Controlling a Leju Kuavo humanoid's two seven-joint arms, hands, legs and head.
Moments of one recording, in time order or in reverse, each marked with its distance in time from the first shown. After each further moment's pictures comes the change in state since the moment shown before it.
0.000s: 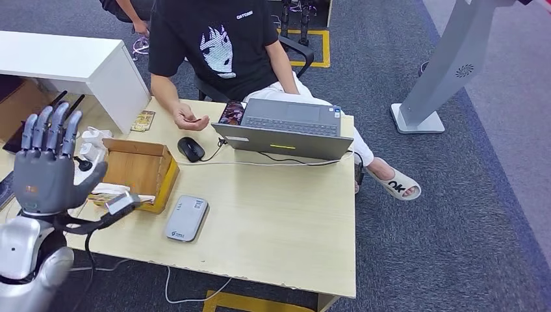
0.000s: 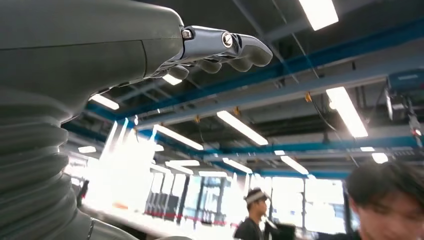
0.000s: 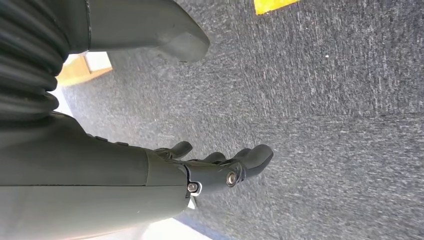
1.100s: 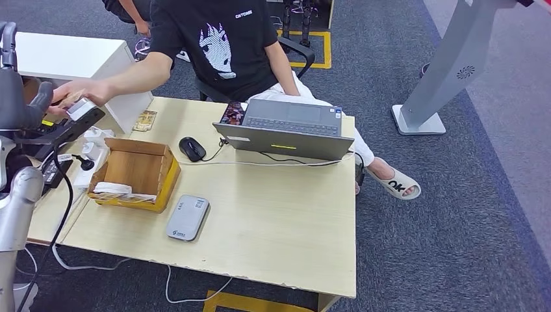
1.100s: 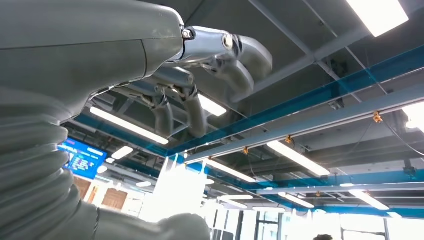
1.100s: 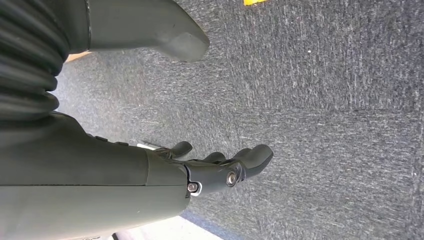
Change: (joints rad) left arm -0.520 0.089 0.000 0.373 -0.045 -0.079 0.077; right arm -0.006 -0.006 0.036 0.000 0.043 0.003 -0.017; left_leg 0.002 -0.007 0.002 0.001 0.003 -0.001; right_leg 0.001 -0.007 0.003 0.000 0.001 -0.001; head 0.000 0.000
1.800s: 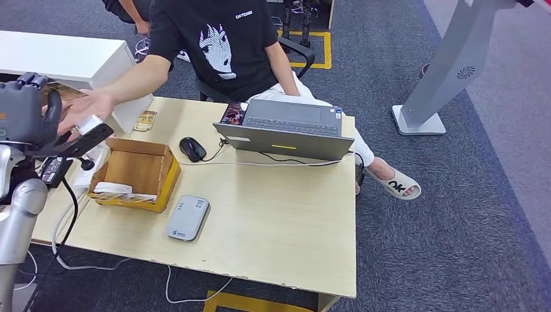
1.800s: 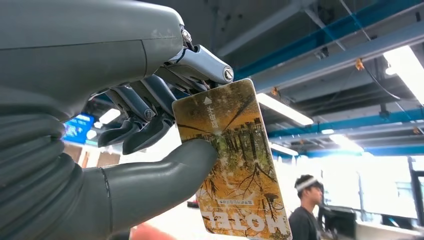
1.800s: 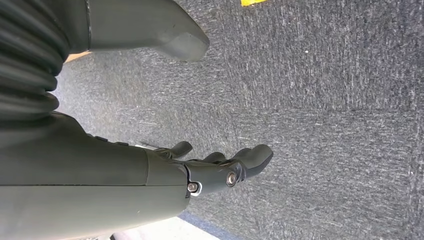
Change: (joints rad) left arm 0.065 0.016 0.001 -0.044 0.105 -0.147 -0.033; right arm 0.004 0.000 0.000 0.000 -0.010 -0.004 -0.020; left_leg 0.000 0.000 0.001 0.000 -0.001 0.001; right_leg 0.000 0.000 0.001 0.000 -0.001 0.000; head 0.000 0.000
